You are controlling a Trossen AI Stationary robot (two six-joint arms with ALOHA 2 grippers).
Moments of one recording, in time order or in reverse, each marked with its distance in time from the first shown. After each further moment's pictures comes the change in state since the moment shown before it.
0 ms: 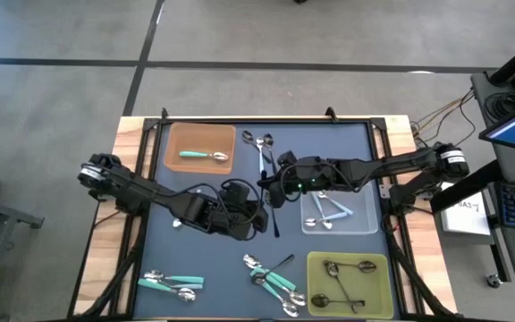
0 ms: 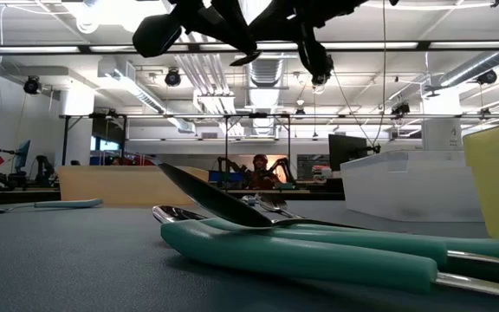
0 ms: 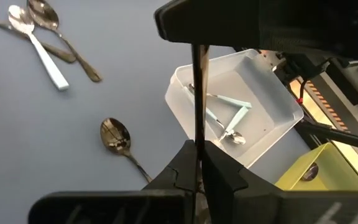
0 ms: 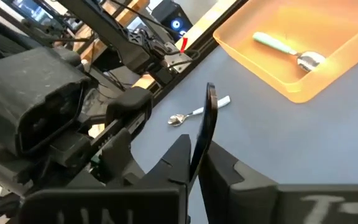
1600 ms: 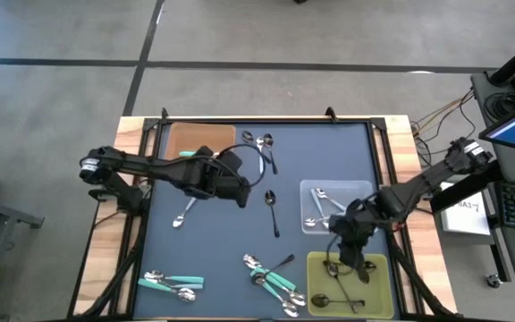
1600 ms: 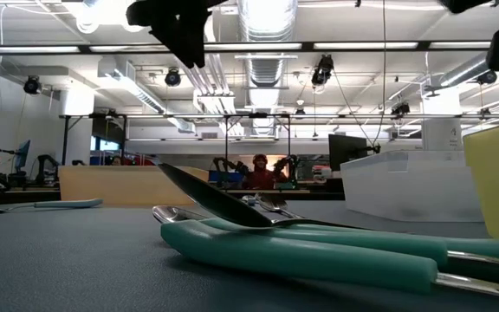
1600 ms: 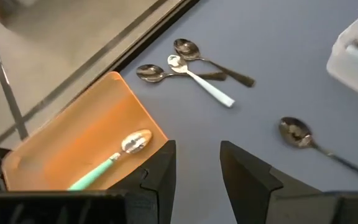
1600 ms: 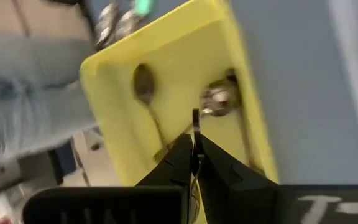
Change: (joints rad) left arm 0.212 -0.017 0.250 -0.737 0.011 0.406; right arm 0.480 -0.267 -0.149 -0.800 -0.446 0.209
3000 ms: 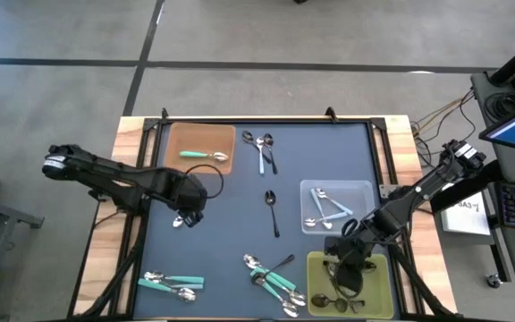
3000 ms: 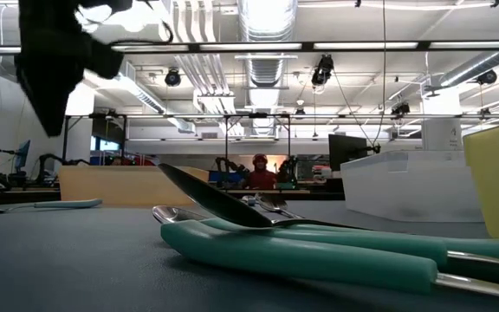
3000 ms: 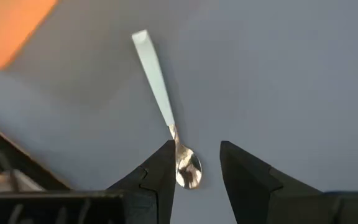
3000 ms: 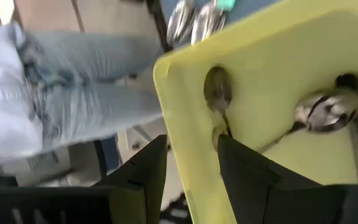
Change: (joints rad) left arm -0.037 -0.394 -0.681 0.057 0.592 -0.118; right arm 0.111 0.091 -0.015 0.313 0.003 0.182
